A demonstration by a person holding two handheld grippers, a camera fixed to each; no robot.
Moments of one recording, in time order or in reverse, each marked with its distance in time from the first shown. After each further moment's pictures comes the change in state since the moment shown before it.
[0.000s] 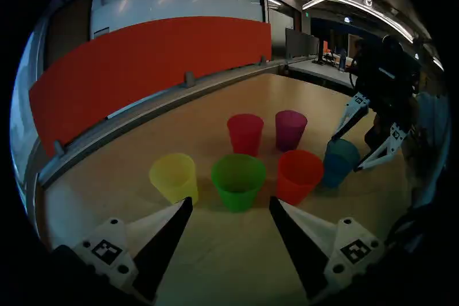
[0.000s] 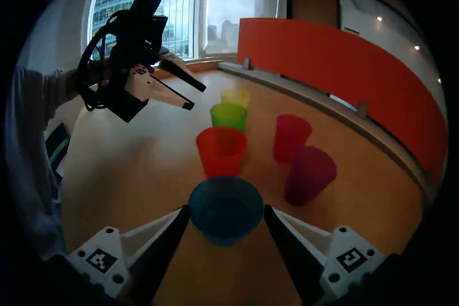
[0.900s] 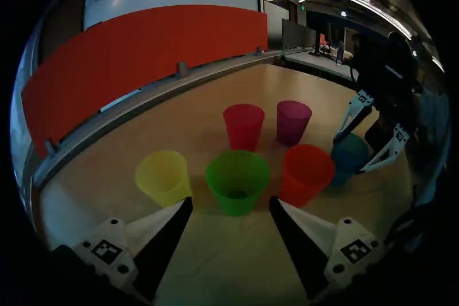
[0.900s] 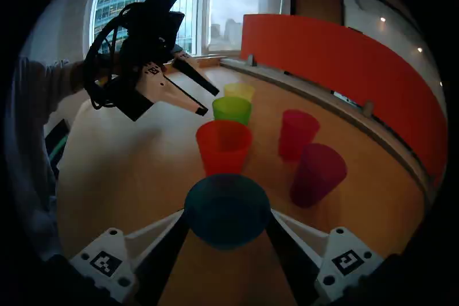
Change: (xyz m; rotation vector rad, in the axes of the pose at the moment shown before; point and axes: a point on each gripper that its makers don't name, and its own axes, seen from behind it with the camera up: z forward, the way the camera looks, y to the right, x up) left arm -0.009 0.002 0.032 -0.034 -0.050 0.011; right arm -0.006 -0.001 0.015 0.015 -0.009 -0.009
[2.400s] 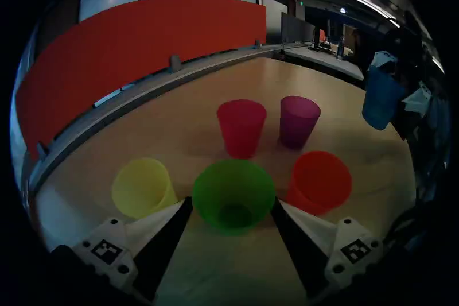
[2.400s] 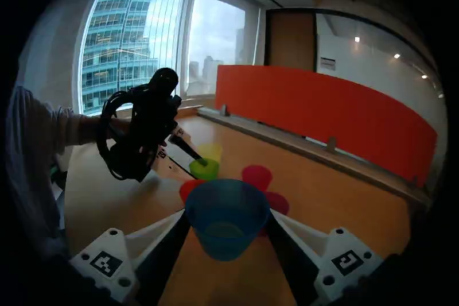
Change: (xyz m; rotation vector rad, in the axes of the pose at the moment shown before) left arm 0.003 0.005 0.047 -0.017 -0.026 0.001; right arm 0.078 0.033 -0.092 -0.136 0.254 0.040
